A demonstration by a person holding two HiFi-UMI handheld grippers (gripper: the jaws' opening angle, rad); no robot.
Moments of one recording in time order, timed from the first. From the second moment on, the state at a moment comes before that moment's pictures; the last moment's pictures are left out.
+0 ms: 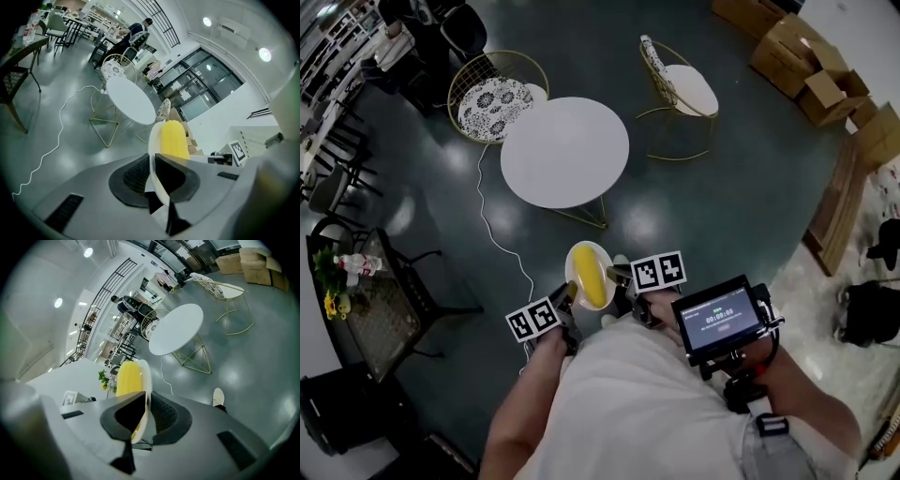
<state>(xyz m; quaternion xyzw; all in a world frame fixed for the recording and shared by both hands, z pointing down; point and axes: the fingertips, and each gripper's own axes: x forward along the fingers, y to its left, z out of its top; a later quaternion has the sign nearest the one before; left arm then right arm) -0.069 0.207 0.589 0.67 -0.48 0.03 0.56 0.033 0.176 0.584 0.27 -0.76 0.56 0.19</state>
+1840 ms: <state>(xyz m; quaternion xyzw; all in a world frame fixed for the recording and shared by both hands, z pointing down) -0.068 -0.009 0.591 0.66 -0.51 0.02 0.55 0.030 -0.046 0.581 0.23 -0.78 0.55 0.20</state>
